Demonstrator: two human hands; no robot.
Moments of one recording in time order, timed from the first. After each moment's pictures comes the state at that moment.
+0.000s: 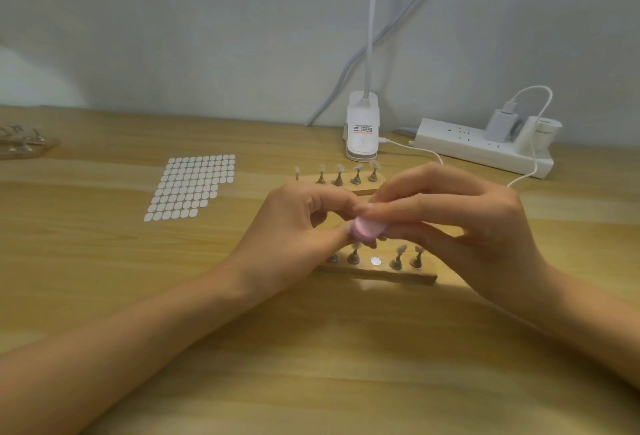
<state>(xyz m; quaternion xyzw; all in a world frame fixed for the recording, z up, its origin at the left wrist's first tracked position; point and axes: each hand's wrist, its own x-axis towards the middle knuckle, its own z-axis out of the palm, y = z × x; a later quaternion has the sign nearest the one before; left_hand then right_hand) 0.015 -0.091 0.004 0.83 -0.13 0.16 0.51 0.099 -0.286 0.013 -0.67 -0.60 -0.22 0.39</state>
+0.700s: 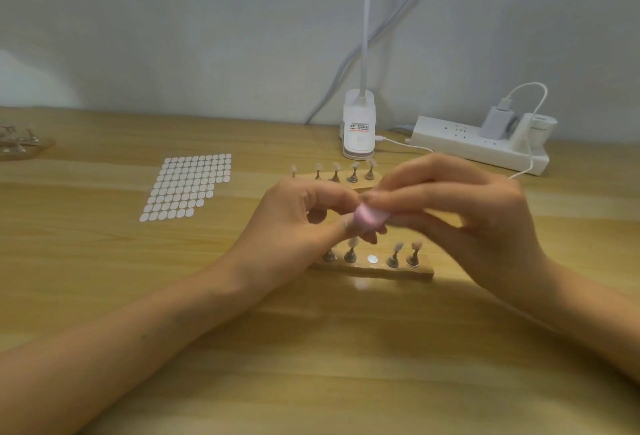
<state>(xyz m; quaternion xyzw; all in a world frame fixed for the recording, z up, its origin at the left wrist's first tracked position) 0.011 -0.097 0.009 0.81 -0.11 0.14 0.56 0.098 -0.289 0.014 -0.66 -0.59 -0.22 0.40</state>
